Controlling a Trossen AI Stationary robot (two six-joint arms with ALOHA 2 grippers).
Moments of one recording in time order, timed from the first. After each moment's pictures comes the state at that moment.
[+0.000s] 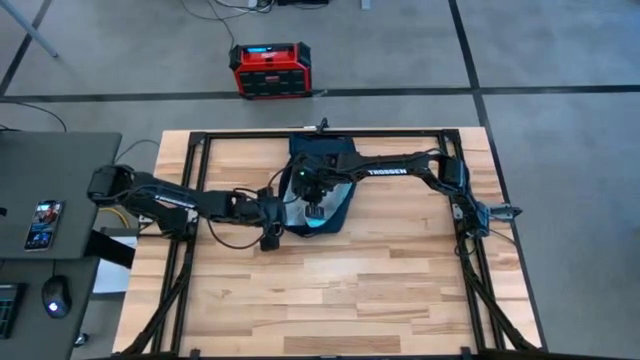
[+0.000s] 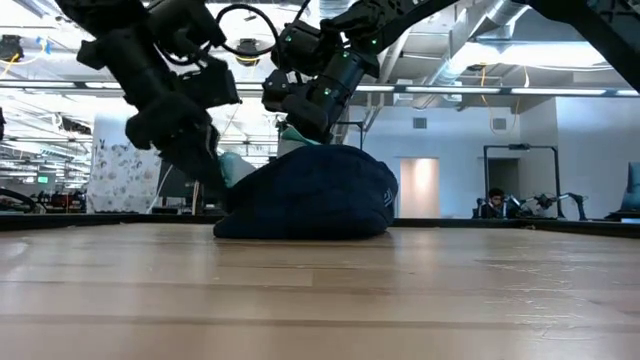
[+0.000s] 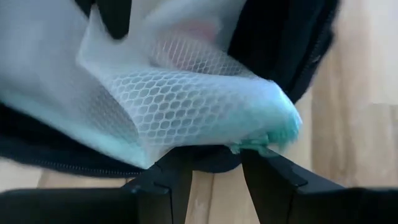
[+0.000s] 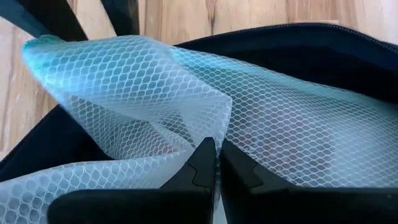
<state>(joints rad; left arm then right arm) -0.03 1.34 0.64 -0.17 -0.23 -0.04 -0.19 2.15 1.76 -0.61 -0.11 -0.17</state>
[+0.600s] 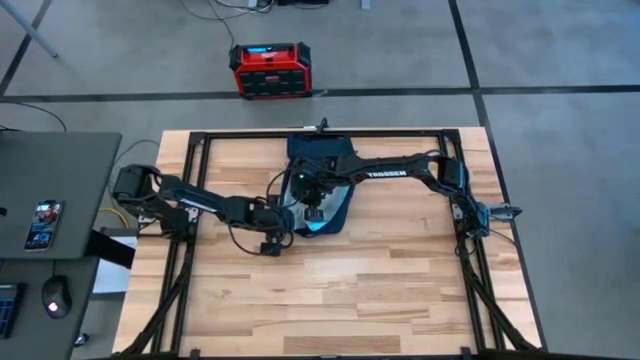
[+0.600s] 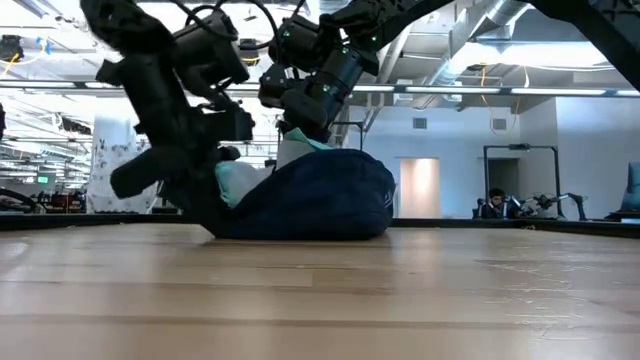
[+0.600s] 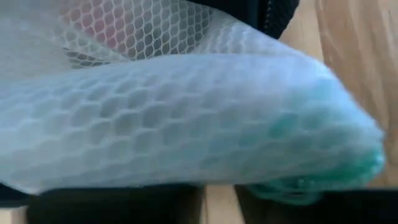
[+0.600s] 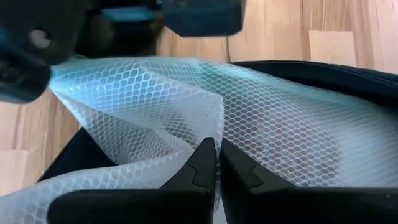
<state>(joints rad) -0.05 1.57 0.73 -0.24 -0.22 0.15 -0.17 2.15 1.76 -0.60 -0.11 -0.18</state>
